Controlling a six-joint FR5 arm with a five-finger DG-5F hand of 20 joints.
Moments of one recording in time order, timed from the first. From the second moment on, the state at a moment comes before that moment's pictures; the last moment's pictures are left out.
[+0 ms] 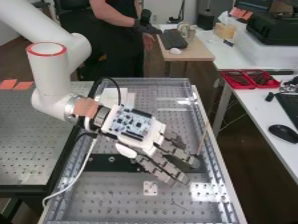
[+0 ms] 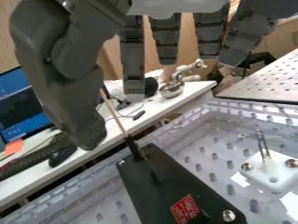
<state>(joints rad) 1.43 -2.05 -1.76 -2.65 -1.37 -0.35</state>
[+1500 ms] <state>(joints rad) 1.42 -2.05 -1.73 -2.70 -1.39 -0.41</state>
